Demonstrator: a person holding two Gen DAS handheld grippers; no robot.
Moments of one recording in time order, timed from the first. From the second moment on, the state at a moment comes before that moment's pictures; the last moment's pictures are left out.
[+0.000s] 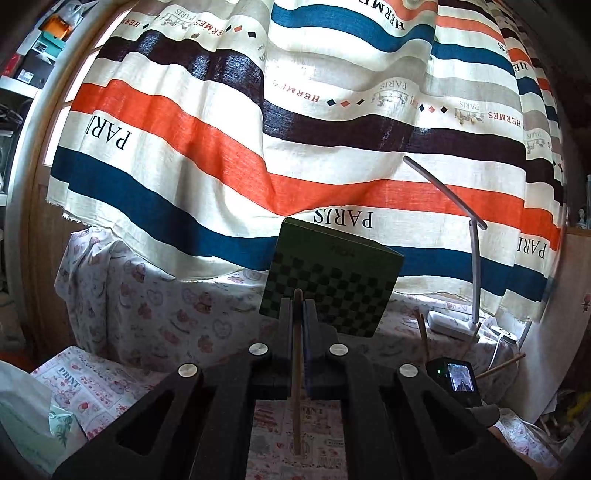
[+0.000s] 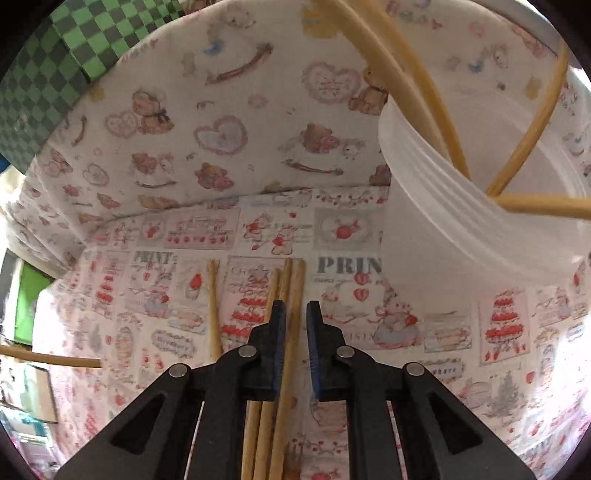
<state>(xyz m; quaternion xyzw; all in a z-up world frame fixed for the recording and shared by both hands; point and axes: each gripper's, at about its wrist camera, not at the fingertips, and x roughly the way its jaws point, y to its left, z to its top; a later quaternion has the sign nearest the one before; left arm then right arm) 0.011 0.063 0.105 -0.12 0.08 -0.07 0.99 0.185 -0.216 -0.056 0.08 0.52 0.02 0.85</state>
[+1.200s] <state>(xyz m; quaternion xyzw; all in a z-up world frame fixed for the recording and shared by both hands) 0.003 -0.007 0.153 -0.08 0.07 -0.12 0.99 0.021 -0.233 0.141 0.05 0.14 0.12 0.98</state>
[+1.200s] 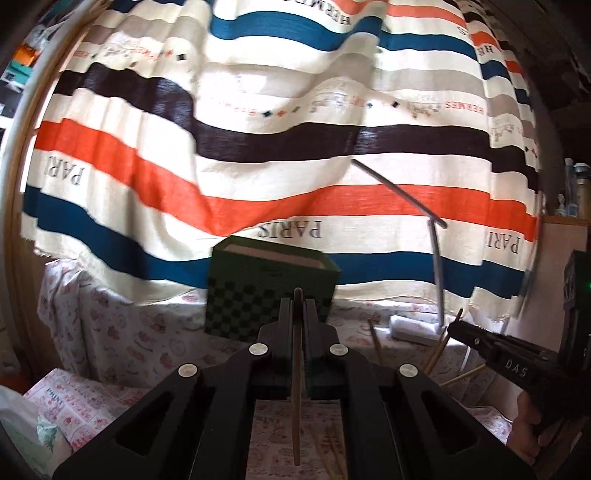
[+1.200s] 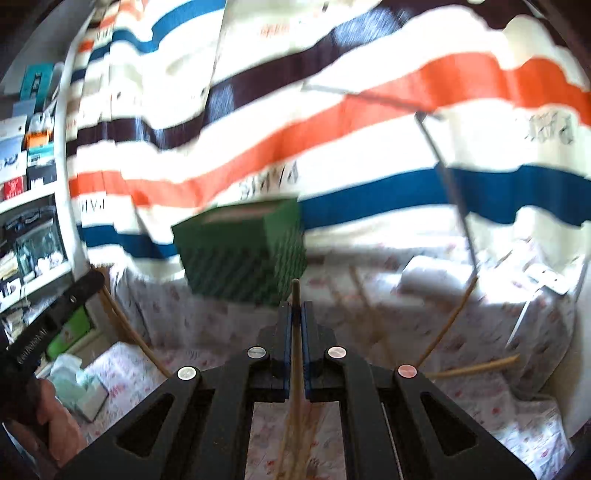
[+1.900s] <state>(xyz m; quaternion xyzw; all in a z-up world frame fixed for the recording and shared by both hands) 0.075 -0.147 0.203 -0.03 0.08 -0.23 0.97 0.001 -0.330 0.161 0.11 -0.03 0.00 0.99</state>
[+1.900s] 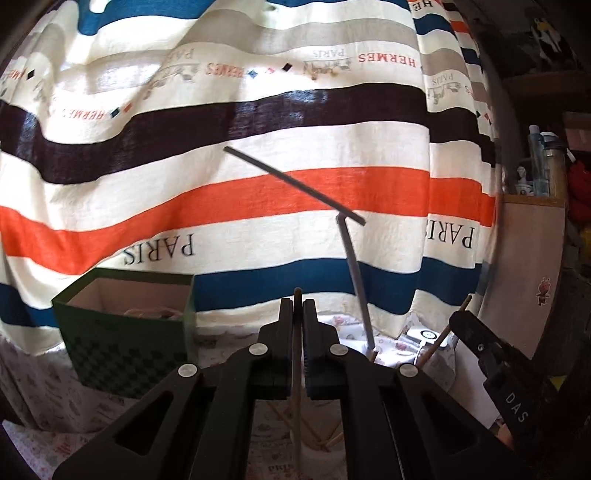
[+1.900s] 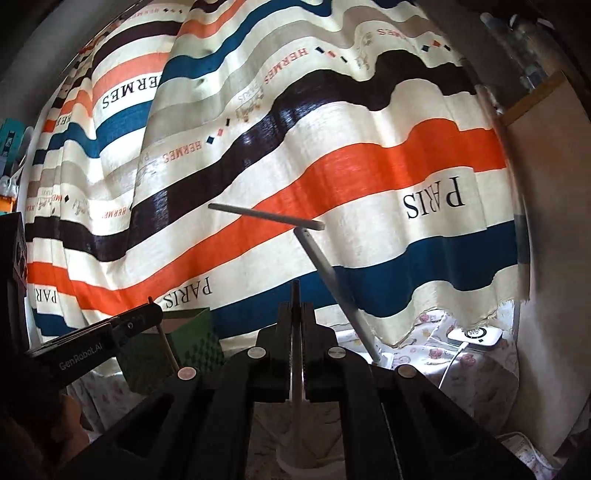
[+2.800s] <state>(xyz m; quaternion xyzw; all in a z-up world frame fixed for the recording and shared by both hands) 0.136 -0.162 0.114 -0.07 0.16 -0.21 0.96 0.076 -0.342 0.128 0.09 0.16 -0.01 0.98</state>
